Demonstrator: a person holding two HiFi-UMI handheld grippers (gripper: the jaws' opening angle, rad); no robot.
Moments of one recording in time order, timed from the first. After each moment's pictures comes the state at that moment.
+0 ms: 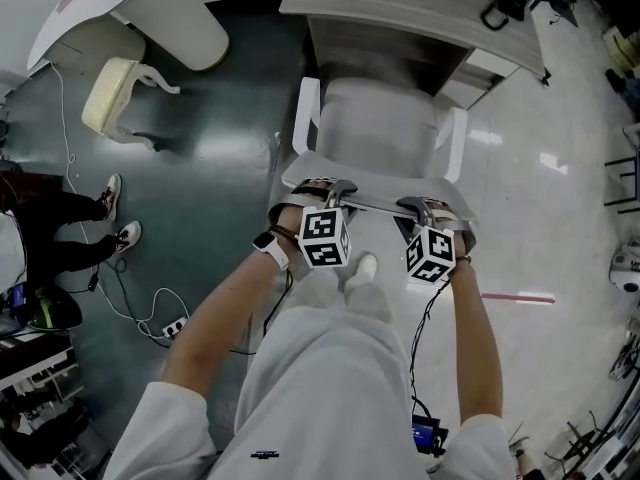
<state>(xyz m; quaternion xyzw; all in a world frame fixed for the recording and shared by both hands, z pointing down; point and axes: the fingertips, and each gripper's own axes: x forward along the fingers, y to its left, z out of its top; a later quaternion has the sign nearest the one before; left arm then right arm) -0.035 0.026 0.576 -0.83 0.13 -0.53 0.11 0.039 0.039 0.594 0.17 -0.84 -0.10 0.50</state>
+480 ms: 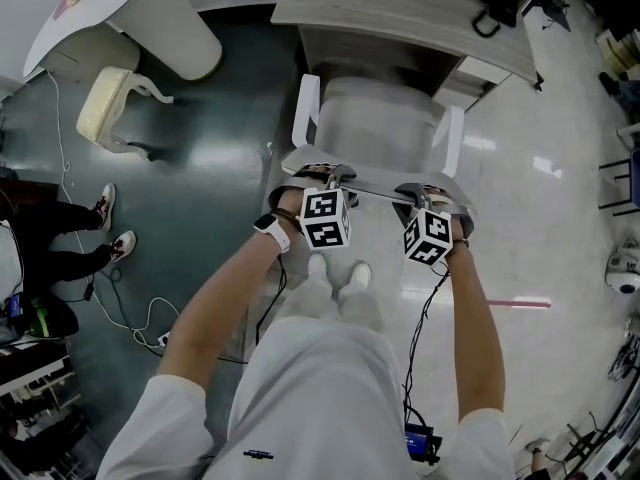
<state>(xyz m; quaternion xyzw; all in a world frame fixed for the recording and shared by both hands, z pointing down) -0.022 -0.031 0.577 -0.83 0.13 -0.53 0.11 0.053 -0.018 0.598 0.18 -0.83 -0.11 0.51</state>
